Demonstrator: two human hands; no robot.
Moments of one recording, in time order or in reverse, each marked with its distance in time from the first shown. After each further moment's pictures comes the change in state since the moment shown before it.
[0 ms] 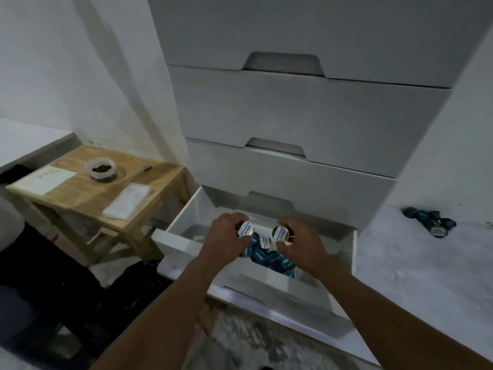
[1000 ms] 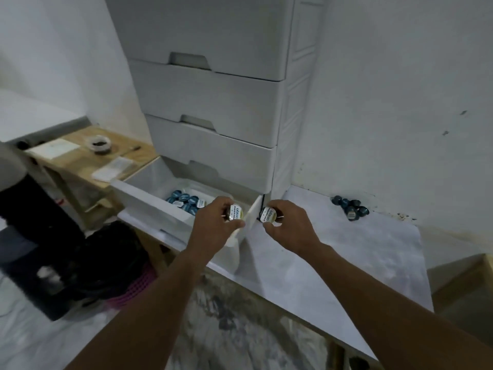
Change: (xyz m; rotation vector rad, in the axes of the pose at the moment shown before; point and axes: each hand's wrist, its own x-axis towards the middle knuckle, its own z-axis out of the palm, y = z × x) left_hand -0.141 0.216 0.114 -0.235 0.254 -0.115; right_hand -0.148 0.100 -0.196 0.046 0.046 -0.253
